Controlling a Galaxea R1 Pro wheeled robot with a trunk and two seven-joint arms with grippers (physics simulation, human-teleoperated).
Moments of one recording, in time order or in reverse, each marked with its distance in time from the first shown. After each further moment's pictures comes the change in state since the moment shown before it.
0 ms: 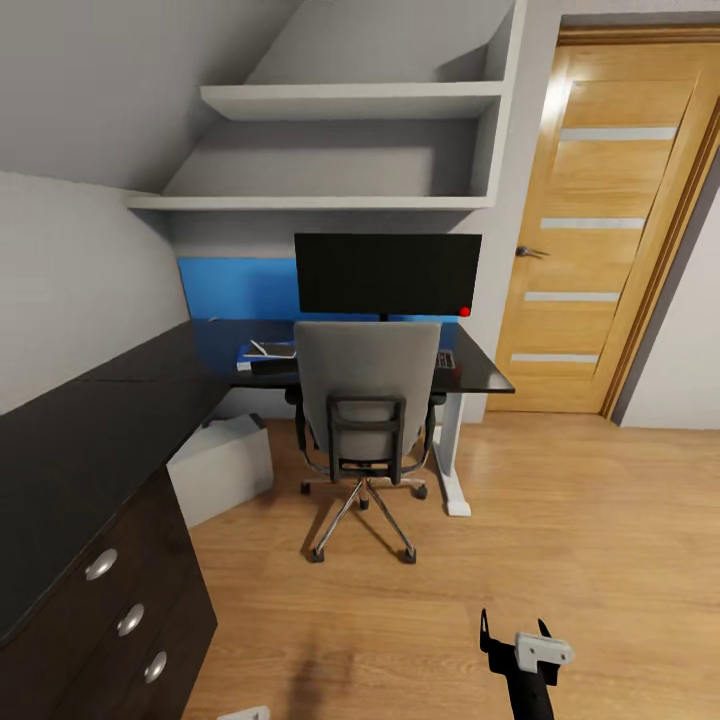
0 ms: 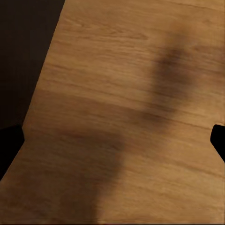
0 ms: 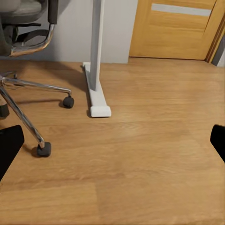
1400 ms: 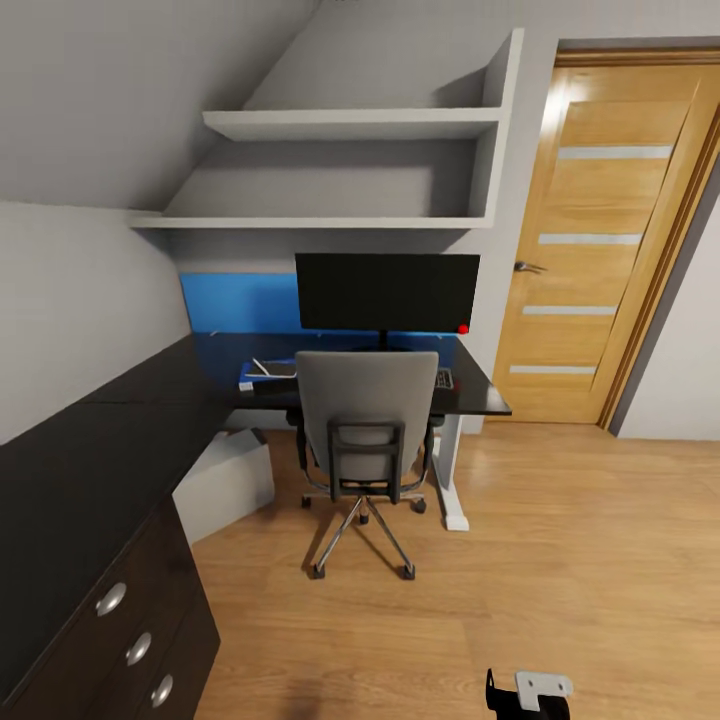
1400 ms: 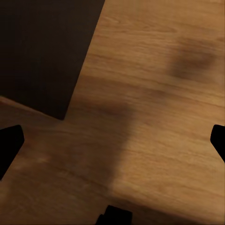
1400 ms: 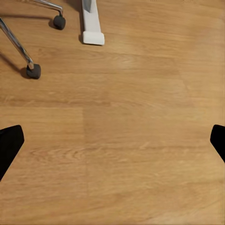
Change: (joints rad) left arm 0.192 0.046 -0.002 -0.002 -0.002 -0.217 0.002; right arm 0.041 -0.001 -0.001 0.001 0.005 0.352 0.003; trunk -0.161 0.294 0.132
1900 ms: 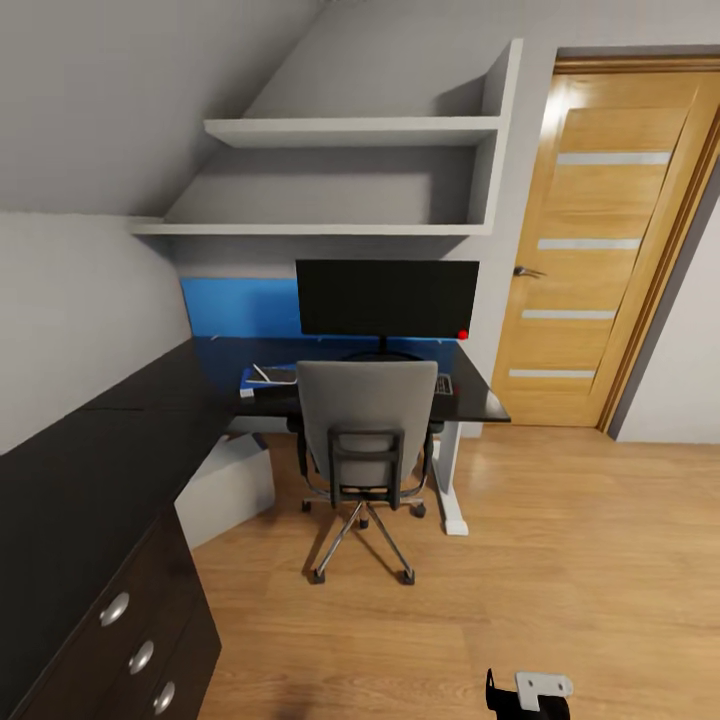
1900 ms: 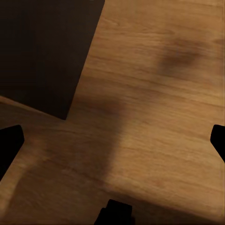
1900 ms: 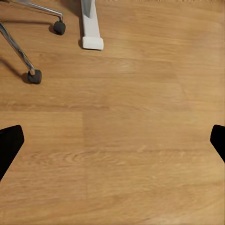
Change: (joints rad) left arm 0.000 0.001 -0.002 -0.001 0.000 0.016 -0.006; right arm 0.000 0.000 0.000 0.000 0.000 0.000 0.000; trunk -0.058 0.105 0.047
